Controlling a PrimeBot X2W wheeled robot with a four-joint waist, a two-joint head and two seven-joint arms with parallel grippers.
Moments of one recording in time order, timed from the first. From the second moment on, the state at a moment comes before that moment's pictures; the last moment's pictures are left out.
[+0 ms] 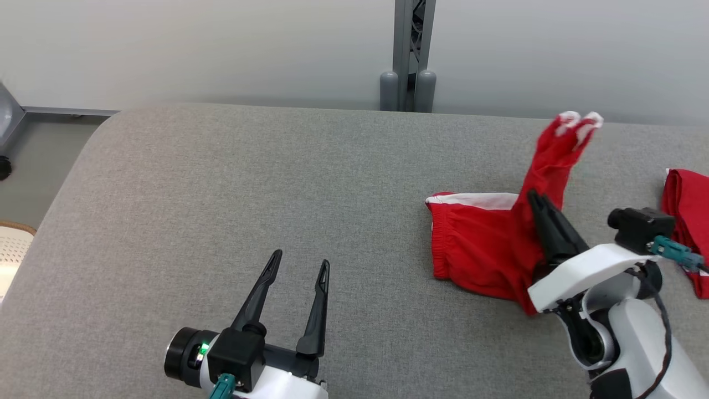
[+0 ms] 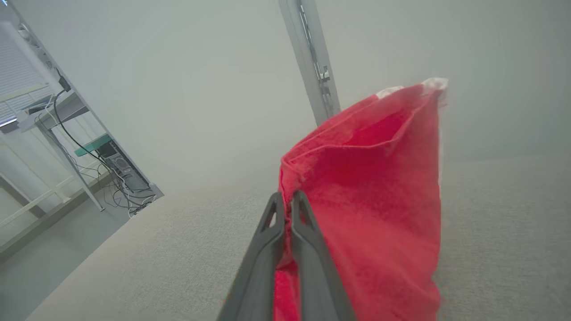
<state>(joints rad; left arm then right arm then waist) -0.03 0.05 -0.40 0.03 -0.17 0.14 -0.26 -0.37 -0.13 0.19 0.41 0.55 0.13 -0.08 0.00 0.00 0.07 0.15</state>
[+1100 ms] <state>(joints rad) -0.01 0.05 -0.40 0.05 -0.21 0.16 -0.26 -0.33 -0.11 0.46 0.40 0.56 0.13 -0.08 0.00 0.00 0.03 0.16</state>
